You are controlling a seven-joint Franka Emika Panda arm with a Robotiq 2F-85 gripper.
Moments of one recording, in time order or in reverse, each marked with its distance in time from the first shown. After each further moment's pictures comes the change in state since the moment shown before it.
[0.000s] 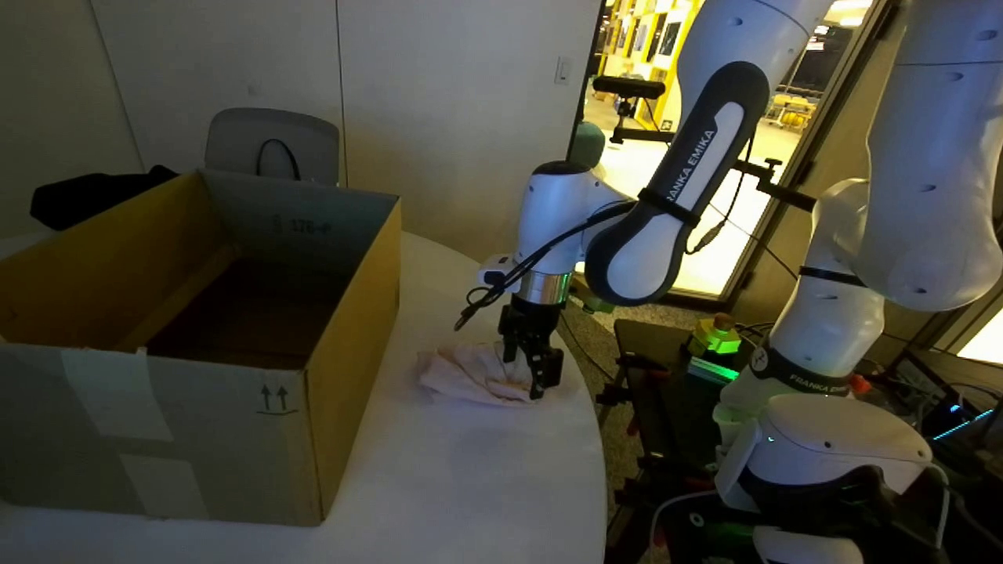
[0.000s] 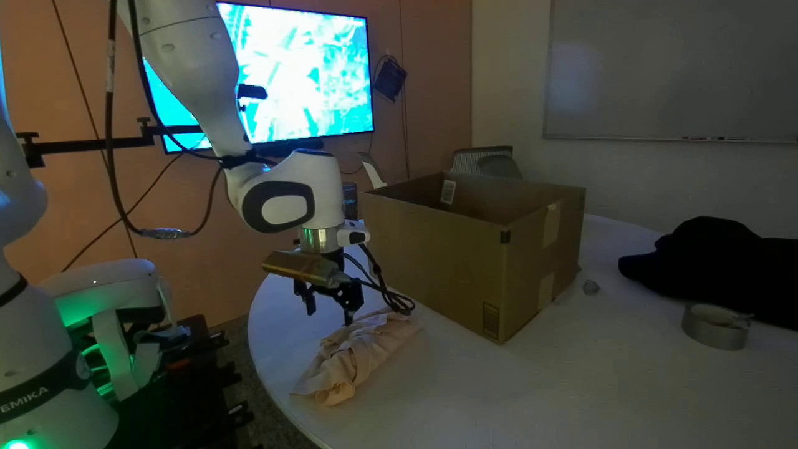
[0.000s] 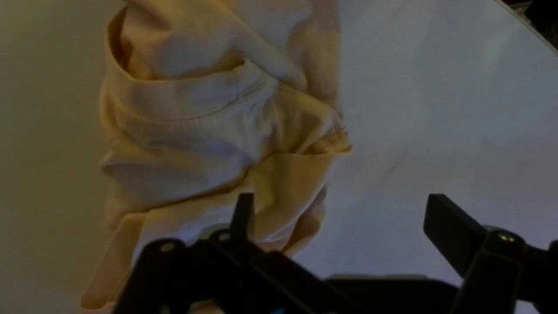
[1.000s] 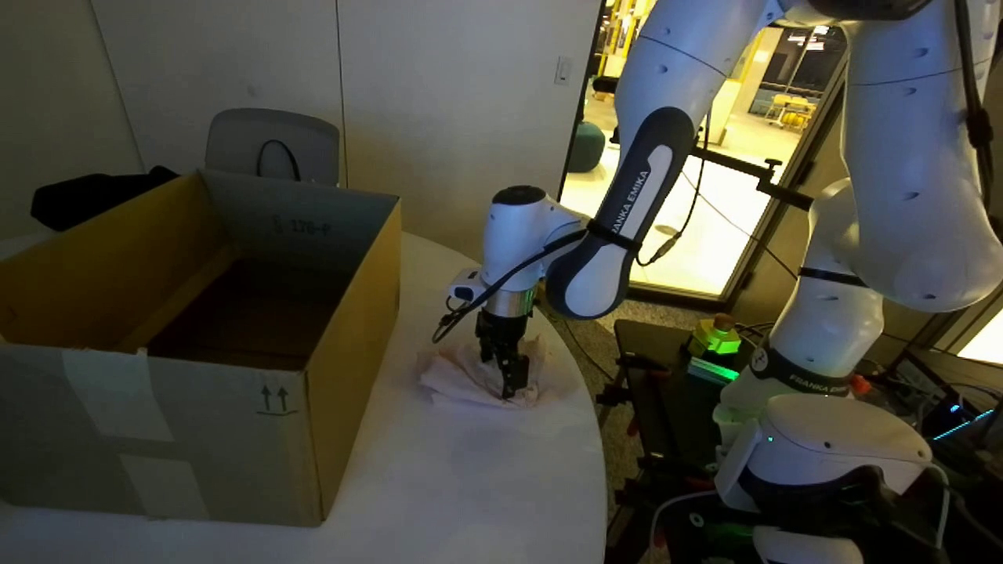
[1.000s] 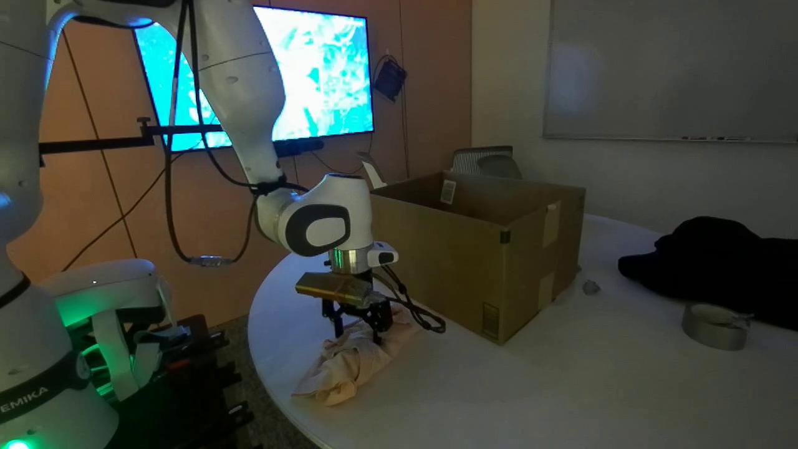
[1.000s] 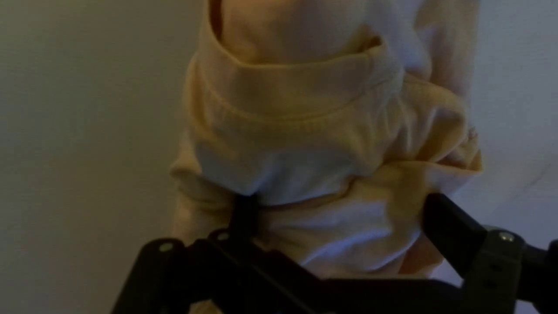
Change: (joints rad) arm 0.051 0.216 -0.137 0.180 -0.204 0.012 0.108
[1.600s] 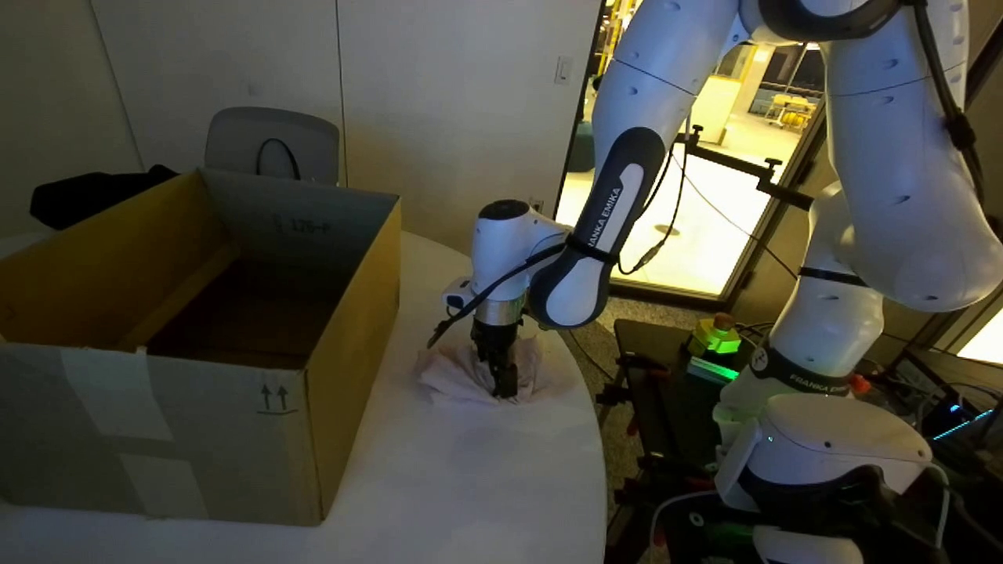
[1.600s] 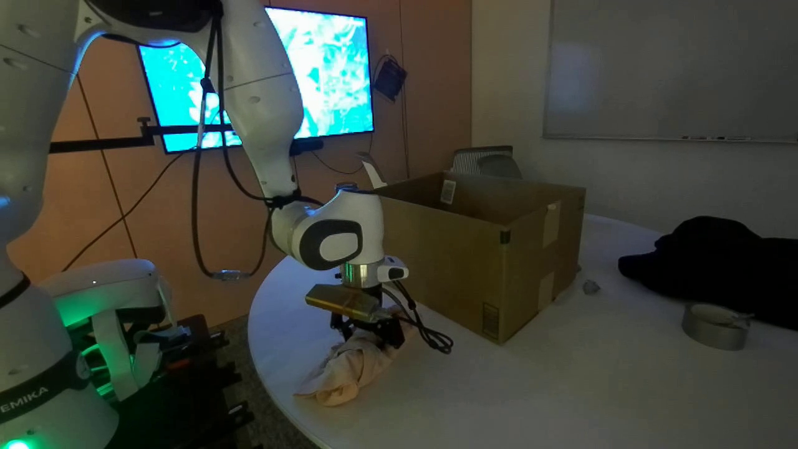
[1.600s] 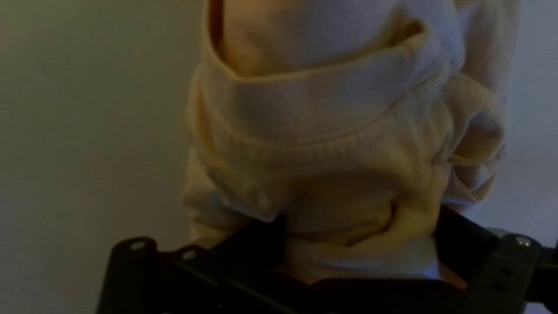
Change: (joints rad) arm 0.000 0.099 -0.023 0.076 0.000 -0.004 0.056
